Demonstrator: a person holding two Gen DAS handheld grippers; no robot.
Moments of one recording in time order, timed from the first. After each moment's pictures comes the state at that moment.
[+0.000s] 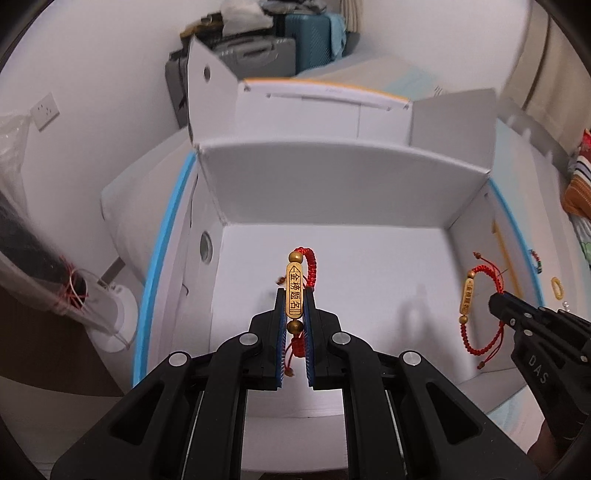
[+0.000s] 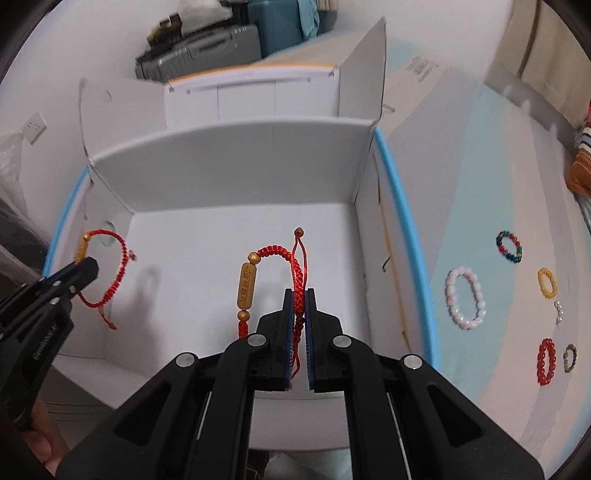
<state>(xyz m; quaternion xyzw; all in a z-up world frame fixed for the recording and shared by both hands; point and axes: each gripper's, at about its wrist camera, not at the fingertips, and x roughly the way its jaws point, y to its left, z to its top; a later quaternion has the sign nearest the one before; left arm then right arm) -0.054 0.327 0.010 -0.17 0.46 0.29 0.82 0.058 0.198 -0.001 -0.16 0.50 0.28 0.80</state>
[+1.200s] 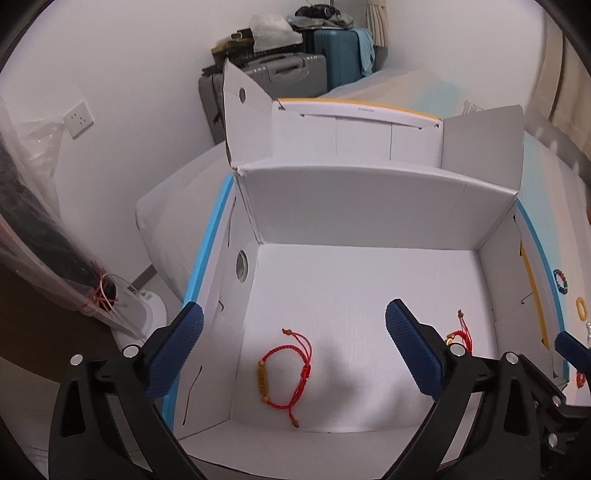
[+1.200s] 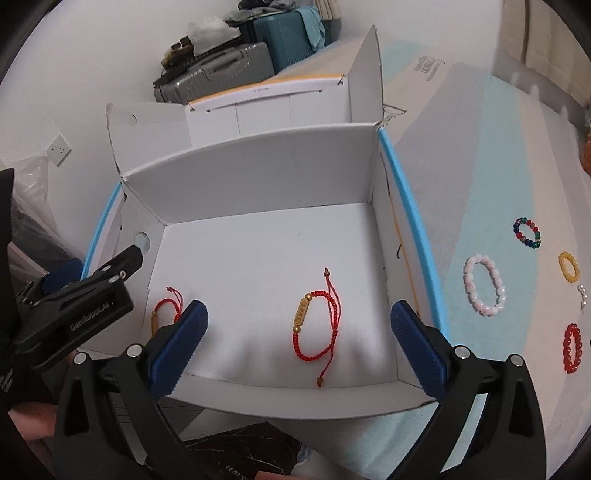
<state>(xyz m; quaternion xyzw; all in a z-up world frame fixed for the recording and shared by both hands) -0.055 0.330 0.024 -0.13 0.43 0.36 0.82 0.042 0.172 0.016 -0.09 0.47 0.34 0.81</state>
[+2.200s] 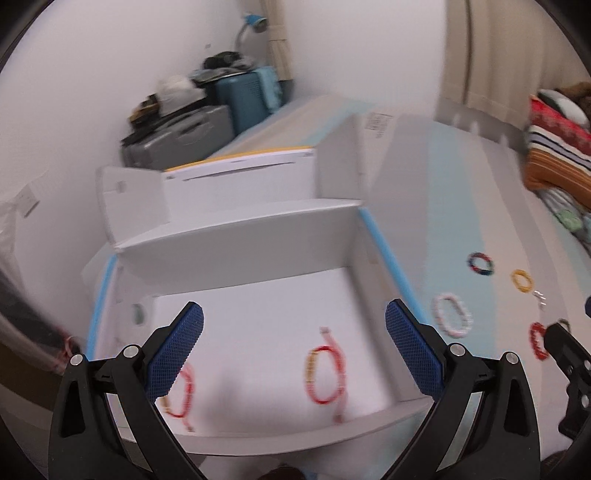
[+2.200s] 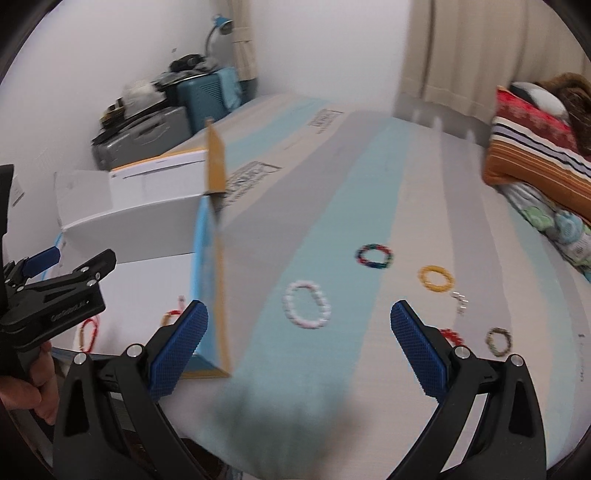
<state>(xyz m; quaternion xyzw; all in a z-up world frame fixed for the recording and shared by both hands) 0.011 0.195 0.065 -0.06 0.38 0.24 0.89 0.069 -0.008 0.071 -0.09 0.38 0.20 0.90</state>
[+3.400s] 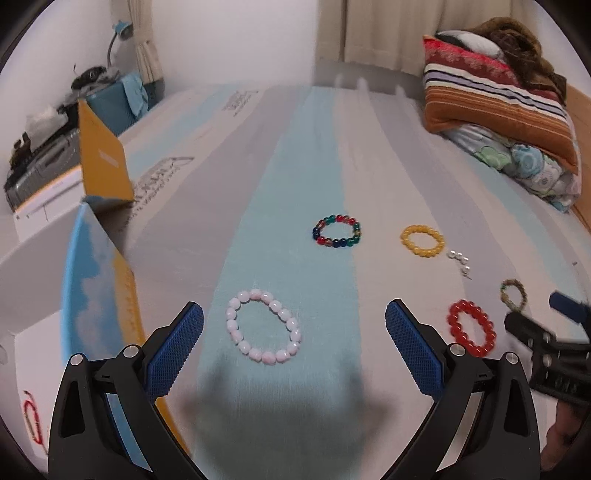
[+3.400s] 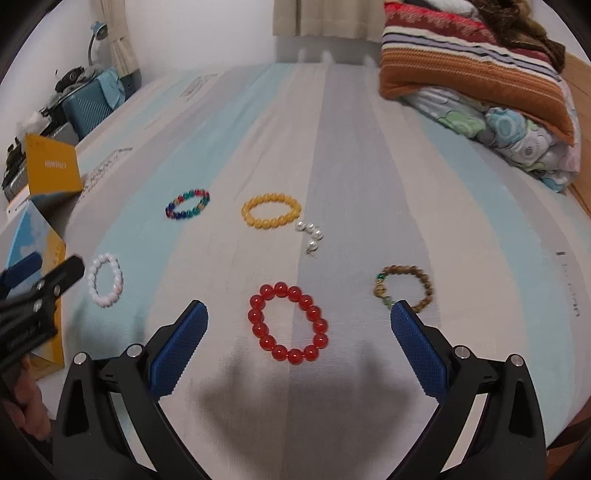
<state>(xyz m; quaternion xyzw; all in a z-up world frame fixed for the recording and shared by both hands) 0.147 0.031 -0.032 -0.03 0.41 0.07 0.91 0.165 -0.186 -0.046 -0.03 0.45 0.07 0.89</state>
